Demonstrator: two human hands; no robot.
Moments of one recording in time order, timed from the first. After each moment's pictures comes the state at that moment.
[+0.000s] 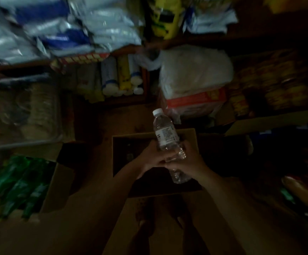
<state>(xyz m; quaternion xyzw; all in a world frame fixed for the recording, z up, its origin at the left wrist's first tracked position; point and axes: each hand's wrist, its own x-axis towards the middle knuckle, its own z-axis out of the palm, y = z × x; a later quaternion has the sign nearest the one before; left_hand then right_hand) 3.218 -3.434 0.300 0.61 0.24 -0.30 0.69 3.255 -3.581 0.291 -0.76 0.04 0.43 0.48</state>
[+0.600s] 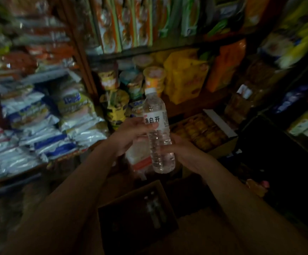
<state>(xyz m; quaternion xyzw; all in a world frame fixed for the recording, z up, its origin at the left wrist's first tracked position) 3.314 -3.459 0.639 0.67 0.00 -0.19 0.71 3.297 -3.646 0.616 -0.68 -0.05 0.30 0.67</state>
